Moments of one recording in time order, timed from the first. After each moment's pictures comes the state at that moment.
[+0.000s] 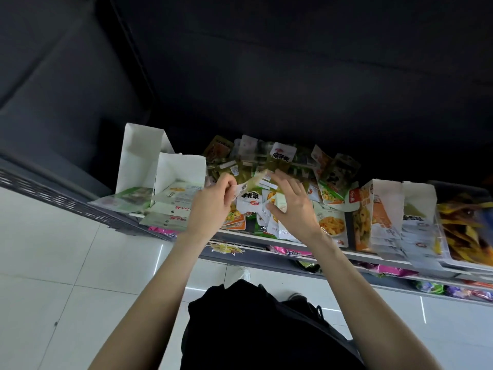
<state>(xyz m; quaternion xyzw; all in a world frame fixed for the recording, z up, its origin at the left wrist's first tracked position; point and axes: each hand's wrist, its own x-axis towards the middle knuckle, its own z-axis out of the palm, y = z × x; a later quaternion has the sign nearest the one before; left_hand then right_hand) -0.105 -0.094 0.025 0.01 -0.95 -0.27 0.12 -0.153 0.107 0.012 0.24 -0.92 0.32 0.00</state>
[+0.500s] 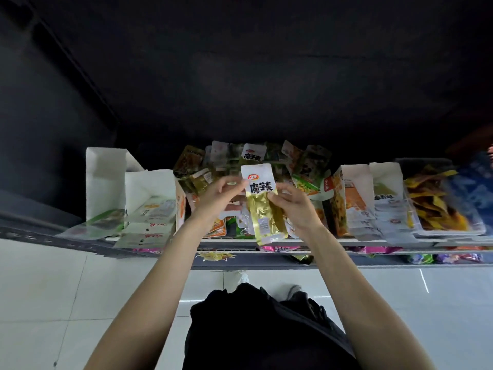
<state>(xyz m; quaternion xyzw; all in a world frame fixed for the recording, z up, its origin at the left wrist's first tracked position) -0.140 -0.039 0.056 0.18 -0.67 -0.70 -0.17 -0.149 0.144 0.032 -0.12 -0.71 0.67 -0.20</state>
